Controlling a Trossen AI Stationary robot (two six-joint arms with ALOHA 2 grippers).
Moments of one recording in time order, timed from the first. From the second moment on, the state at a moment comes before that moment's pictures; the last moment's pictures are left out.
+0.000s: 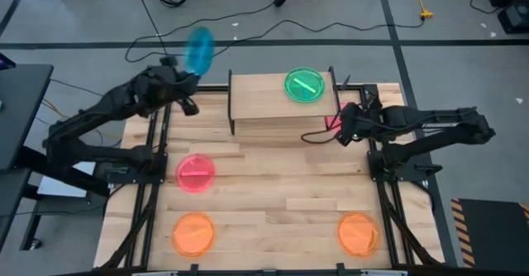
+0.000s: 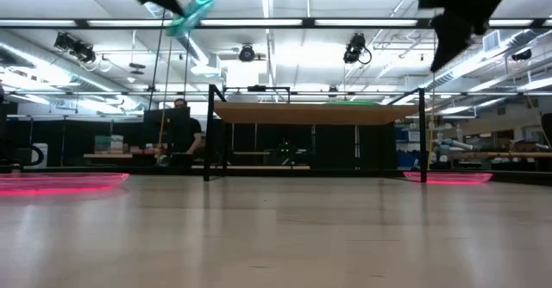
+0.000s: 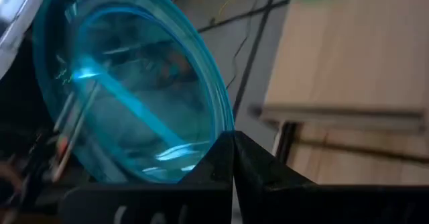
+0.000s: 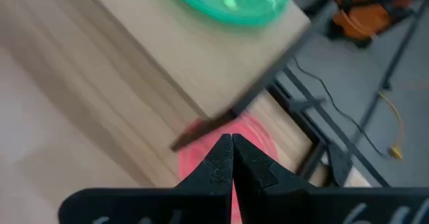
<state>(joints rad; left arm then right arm) 0.40 1.00 1.22 -0.69 -0.52 0.63 -0.02 0.95 0.92 -1.15 0.73 0.52</state>
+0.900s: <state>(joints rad) 0.31 1.76 1.69 -0.55 -0.25 0.80 -0.22 0.91 0.79 -0.78 0.53 0.26</state>
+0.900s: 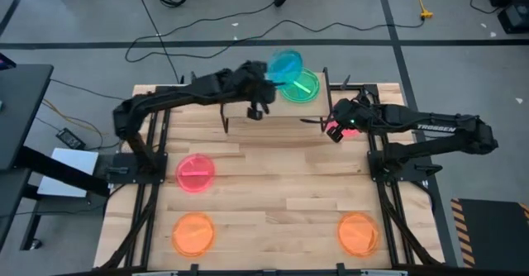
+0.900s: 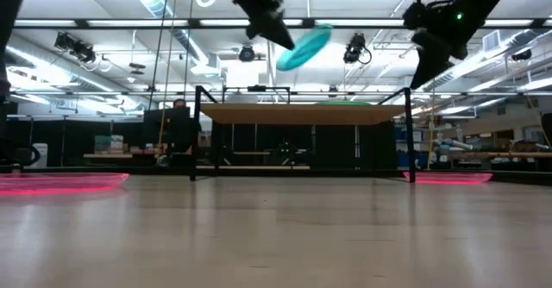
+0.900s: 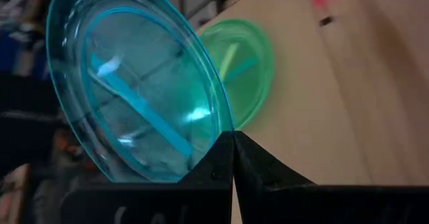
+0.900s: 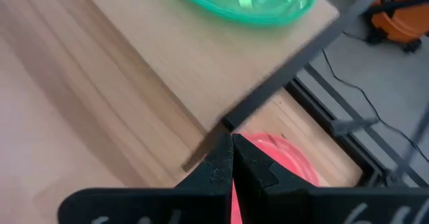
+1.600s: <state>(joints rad) 0.33 2.11 1.93 -0.61 -0.16 0.83 -0.09 0.80 0.80 -0.79 0.60 0.27</state>
